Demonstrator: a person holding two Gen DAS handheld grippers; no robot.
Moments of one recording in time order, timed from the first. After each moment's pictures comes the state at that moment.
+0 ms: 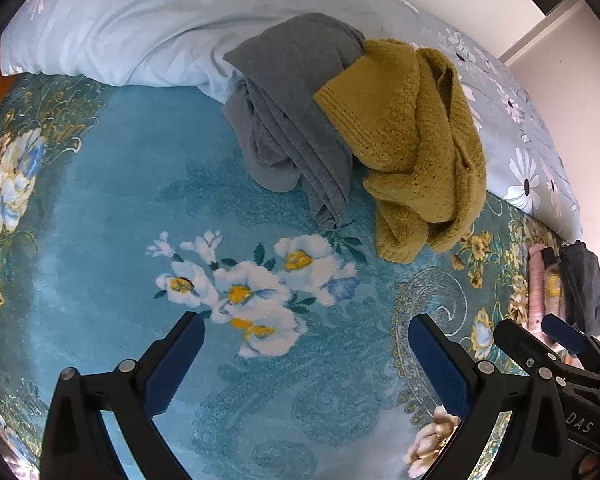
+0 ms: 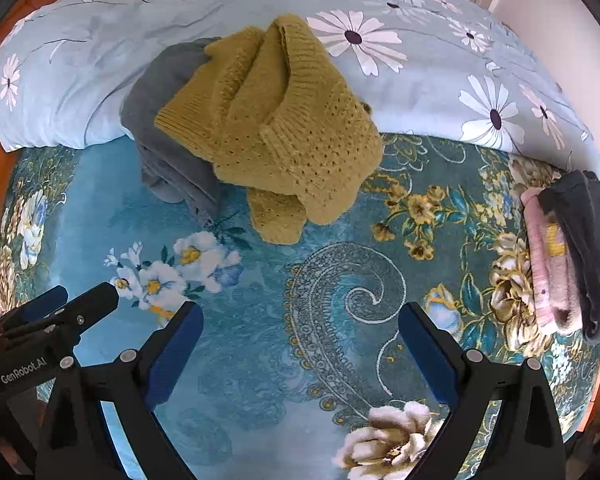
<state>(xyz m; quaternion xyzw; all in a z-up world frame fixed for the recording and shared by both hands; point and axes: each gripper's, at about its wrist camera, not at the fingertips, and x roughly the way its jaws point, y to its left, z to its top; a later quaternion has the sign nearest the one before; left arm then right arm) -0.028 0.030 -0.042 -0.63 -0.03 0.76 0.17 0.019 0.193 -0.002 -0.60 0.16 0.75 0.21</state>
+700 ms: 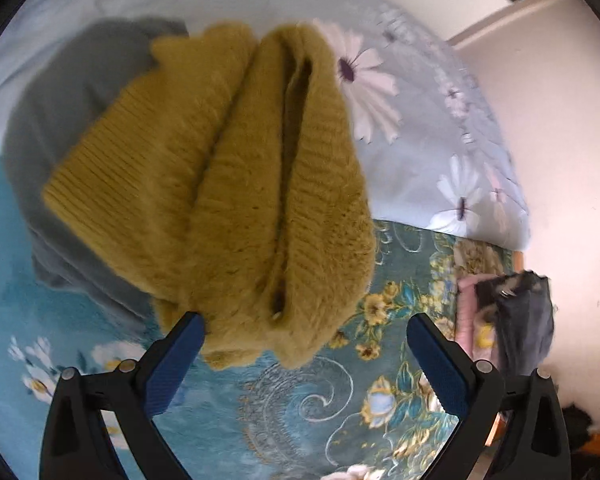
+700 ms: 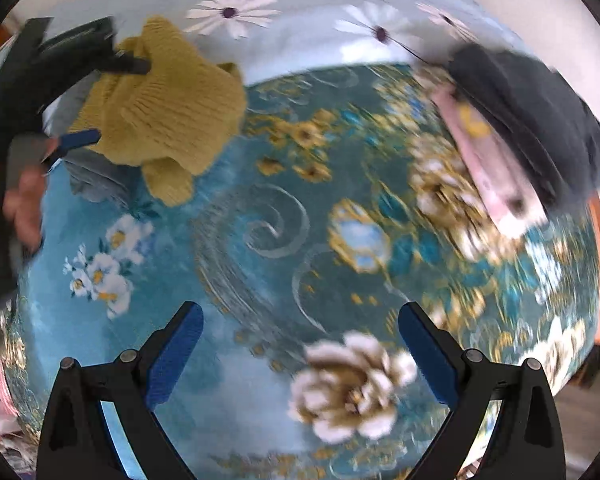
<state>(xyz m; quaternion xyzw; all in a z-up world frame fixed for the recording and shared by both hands) -0.129 0.207 -0.068 -0.67 -0.04 0.70 0.24 0.160 0.245 -0.001 -0.59 0.24 0.70 0.32</state>
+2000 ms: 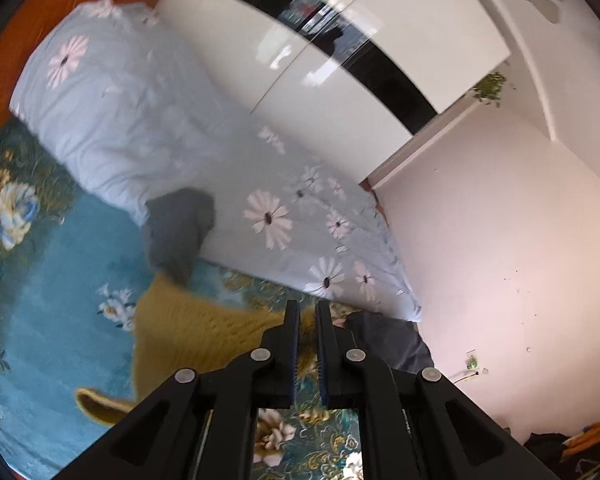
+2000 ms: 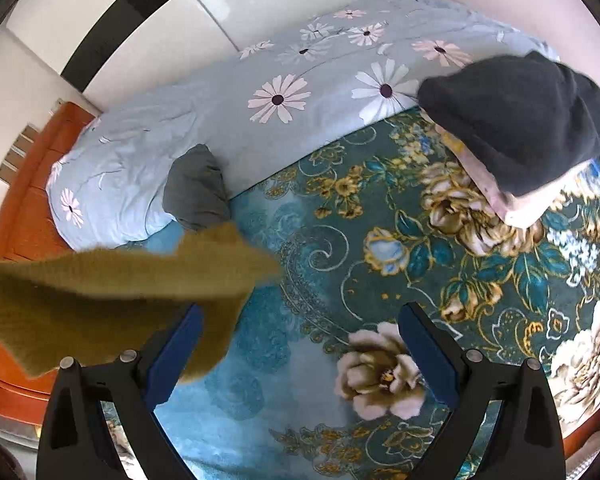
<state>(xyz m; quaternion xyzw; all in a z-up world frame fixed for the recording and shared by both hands) 0.124 -0.031 0.301 -0.43 -0.21 0.82 0.31 0.269 0.280 0.102 -0.44 0.36 0.80 0.18</state>
